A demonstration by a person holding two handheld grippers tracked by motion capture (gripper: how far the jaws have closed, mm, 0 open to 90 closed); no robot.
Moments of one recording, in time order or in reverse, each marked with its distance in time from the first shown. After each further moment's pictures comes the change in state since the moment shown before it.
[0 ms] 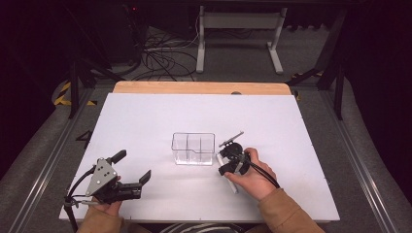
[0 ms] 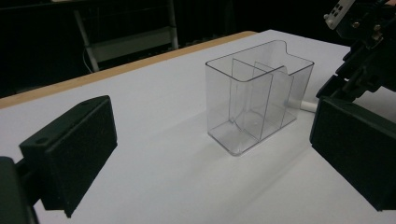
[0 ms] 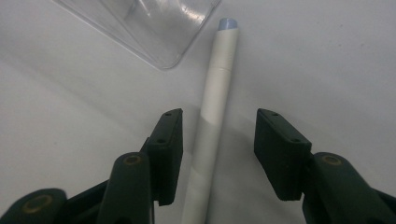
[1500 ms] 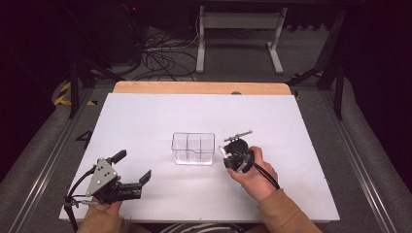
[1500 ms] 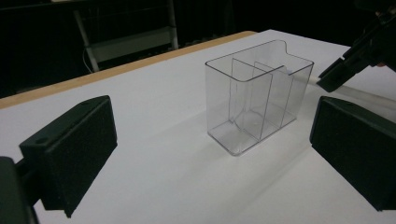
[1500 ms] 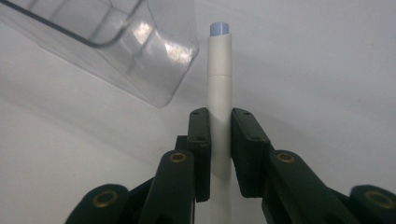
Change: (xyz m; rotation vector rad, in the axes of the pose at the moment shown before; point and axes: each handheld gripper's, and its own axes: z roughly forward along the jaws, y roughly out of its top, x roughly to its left) left arm 0.000 0.000 0.000 0.001 0.001 0.004; right arm 0.000 -0.003 -0.026 -0.158 -0.043 0.101
